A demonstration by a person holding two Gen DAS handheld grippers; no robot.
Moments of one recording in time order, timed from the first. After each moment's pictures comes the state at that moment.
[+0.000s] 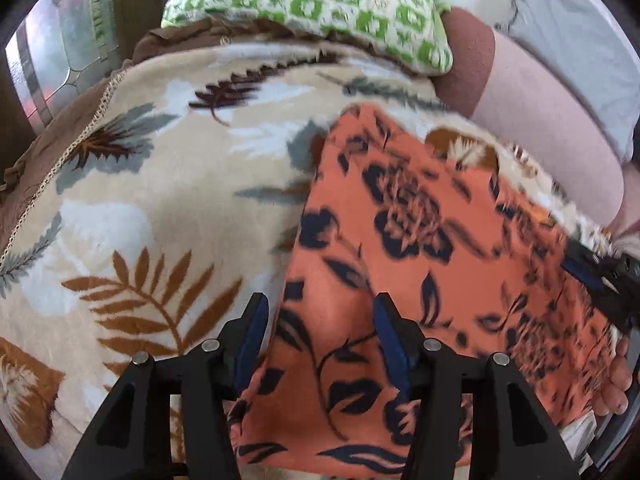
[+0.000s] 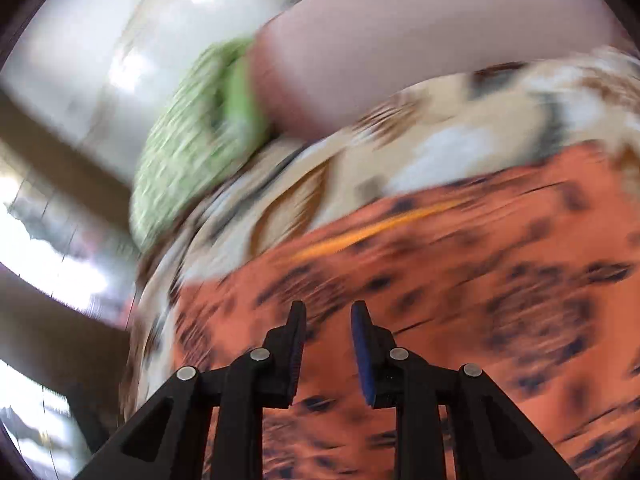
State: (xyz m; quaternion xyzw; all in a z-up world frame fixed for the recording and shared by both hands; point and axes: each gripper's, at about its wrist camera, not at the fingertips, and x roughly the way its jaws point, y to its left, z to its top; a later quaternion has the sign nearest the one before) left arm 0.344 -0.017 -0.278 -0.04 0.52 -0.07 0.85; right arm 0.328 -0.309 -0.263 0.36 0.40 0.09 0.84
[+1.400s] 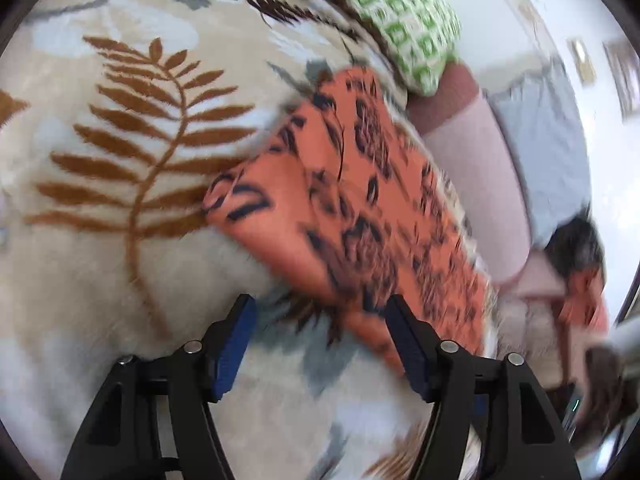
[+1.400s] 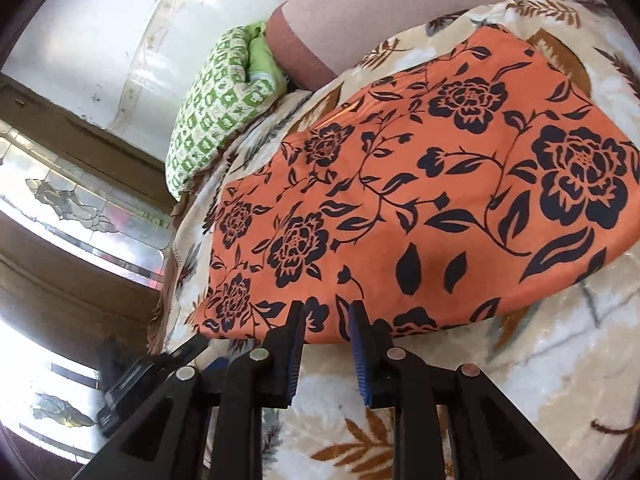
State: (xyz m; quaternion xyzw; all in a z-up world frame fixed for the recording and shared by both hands) left arm 0.254 0.026 -0.302 -0.35 0.50 -0.15 0.78; right arm 0.166 -0.266 -0.270 0.41 0.40 0.10 0.81
